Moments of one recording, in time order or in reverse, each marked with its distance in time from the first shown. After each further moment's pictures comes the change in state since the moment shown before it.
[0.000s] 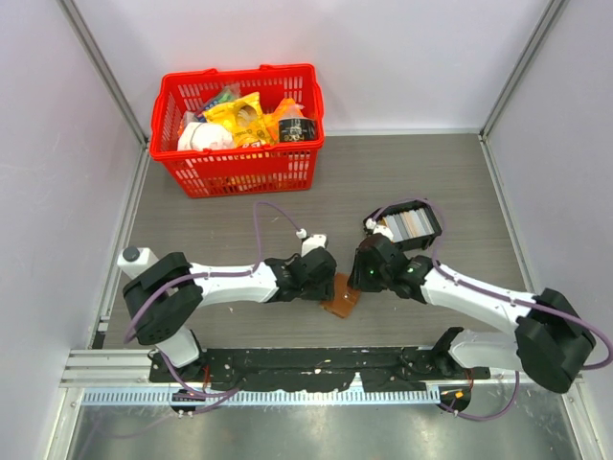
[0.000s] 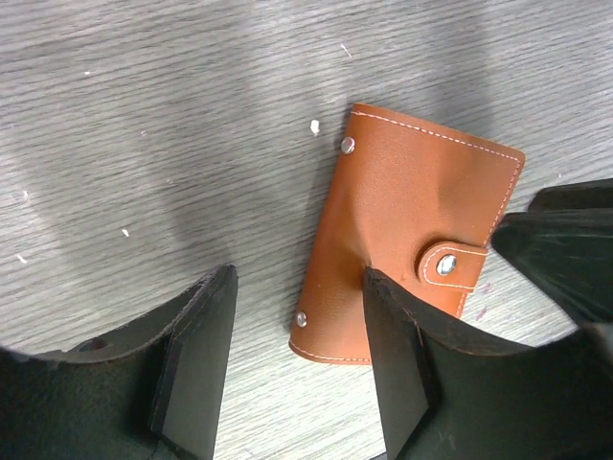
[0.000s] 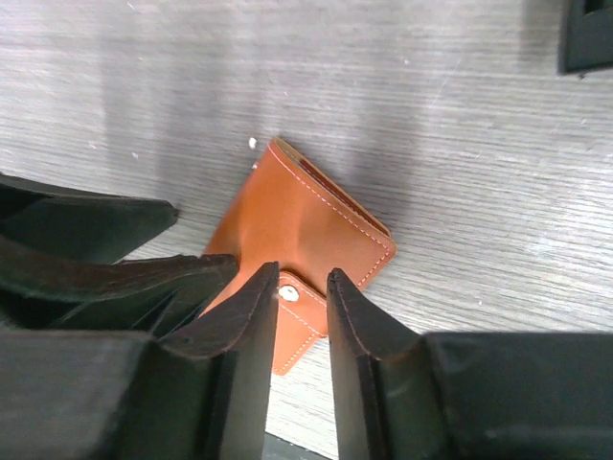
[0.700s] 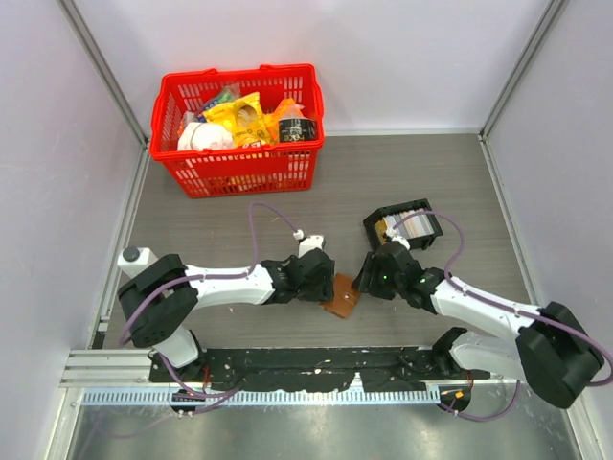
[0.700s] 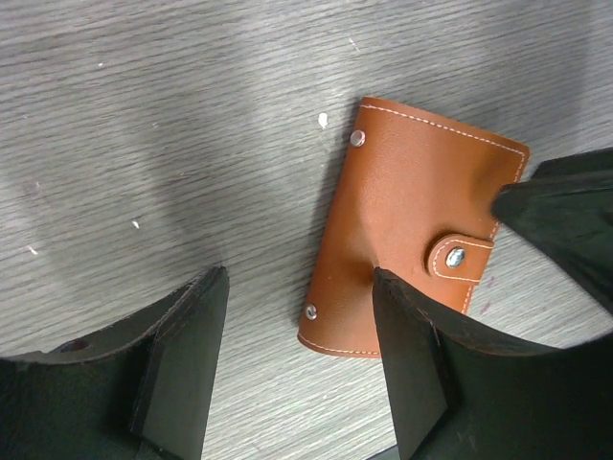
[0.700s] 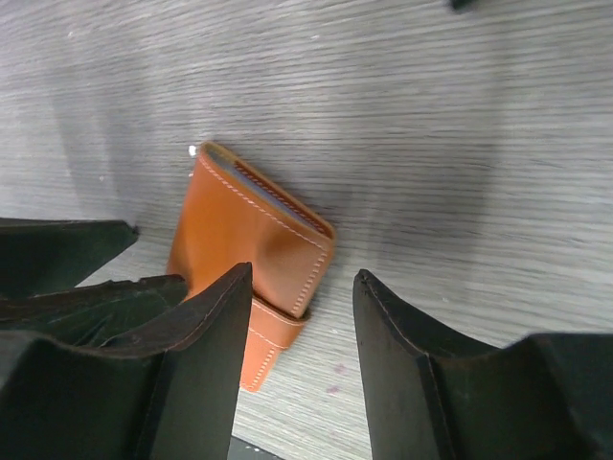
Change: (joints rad) left arm 0.001 -0.030 -0.031 0.004 -0.007 -0.002; right arm -0.106 -0.135 -0.178 0.104 -0.035 0.106
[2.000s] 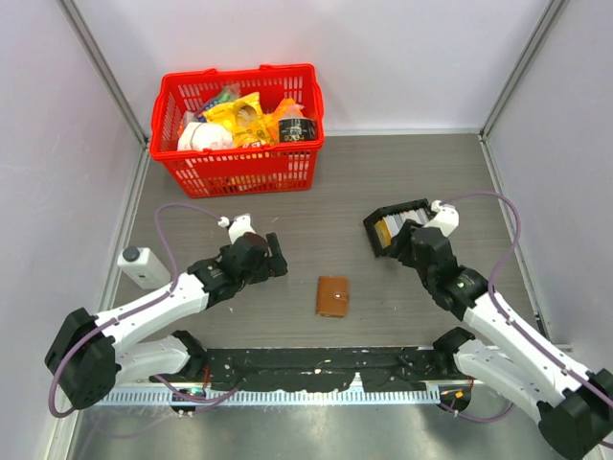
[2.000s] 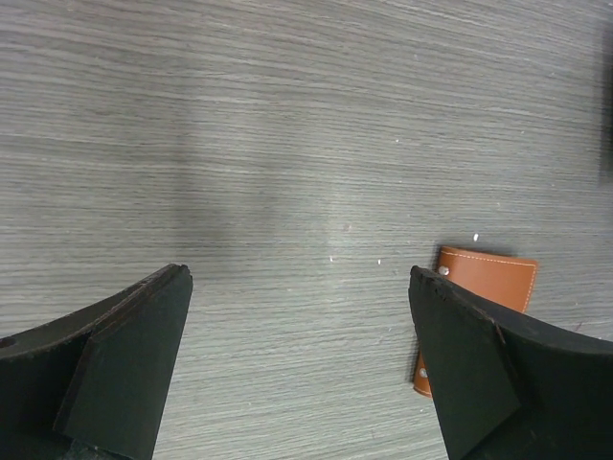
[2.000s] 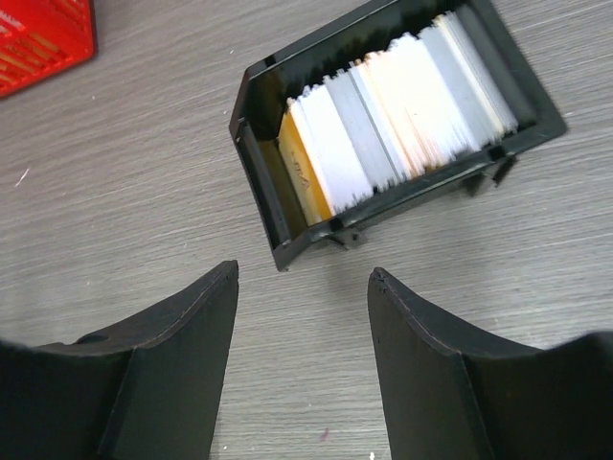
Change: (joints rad) left arm 0.300 -0.505 -0.215 -0.144 -0.113 0.001; right arm -0.139 -0.258 0.144 -0.107 0.384 -0.253
